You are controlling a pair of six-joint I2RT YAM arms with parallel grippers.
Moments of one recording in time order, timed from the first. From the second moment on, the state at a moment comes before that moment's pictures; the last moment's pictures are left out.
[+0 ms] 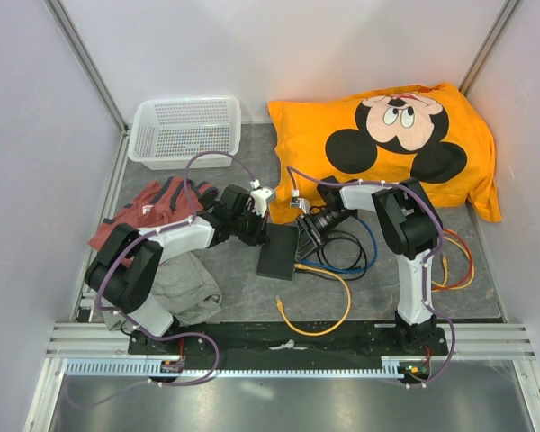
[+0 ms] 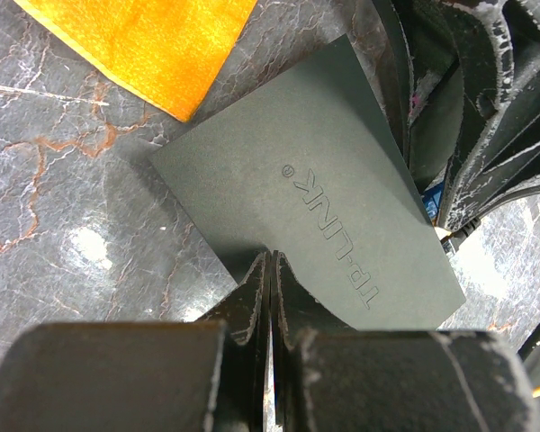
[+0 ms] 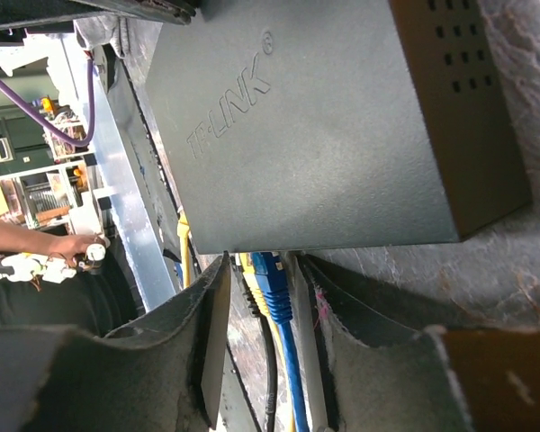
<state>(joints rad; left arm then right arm) -0.58 1.60 0.82 -0.05 0.35 -0.10 0.41 2.11 1.26 -0.72 -1.02 -0.23</state>
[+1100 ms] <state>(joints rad) -0.58 1.61 0.82 -0.05 0.36 -0.10 0.42 2.11 1.28 -0.75 -0.95 -0.22</state>
